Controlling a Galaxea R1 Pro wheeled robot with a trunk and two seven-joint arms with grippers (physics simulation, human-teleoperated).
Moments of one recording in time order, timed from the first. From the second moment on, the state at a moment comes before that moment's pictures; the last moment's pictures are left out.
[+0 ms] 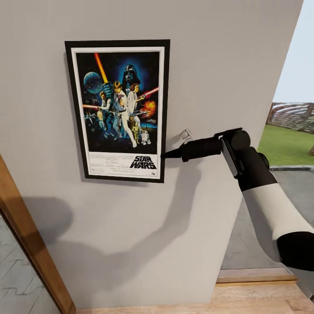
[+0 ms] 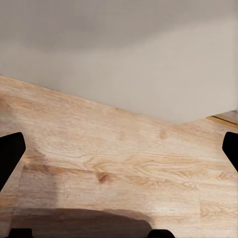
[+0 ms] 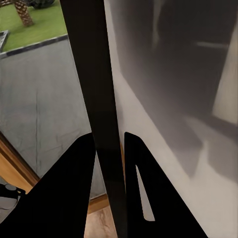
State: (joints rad) left arm -0.26 0.24 -0.31 -0.03 0.85 -0.29 -0.72; right arm -1.23 -0.10 0.24 -1.13 -0.04 0.98 1.31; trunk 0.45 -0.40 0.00
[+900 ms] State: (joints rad) left arm -0.26 0.24 -0.31 -0.03 0.85 -0.29 -0.72; right arm -1.23 -0.10 0.24 -1.13 -0.04 0.98 1.31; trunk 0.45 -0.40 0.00
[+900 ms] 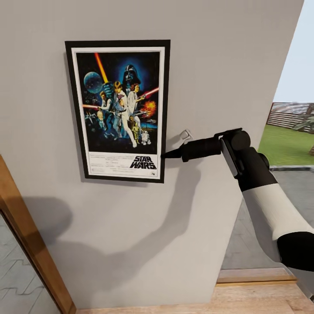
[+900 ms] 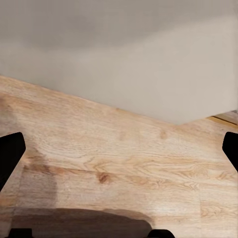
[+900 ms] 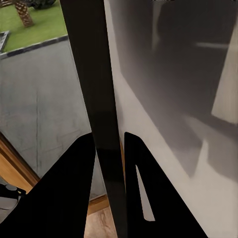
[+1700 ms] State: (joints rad) left arm -0.26 0.24 -0.31 -0.03 0.85 -0.29 -0.72; right arm -1.23 -0.10 0.24 -1.13 -0.04 0.98 1.31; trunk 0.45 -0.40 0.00
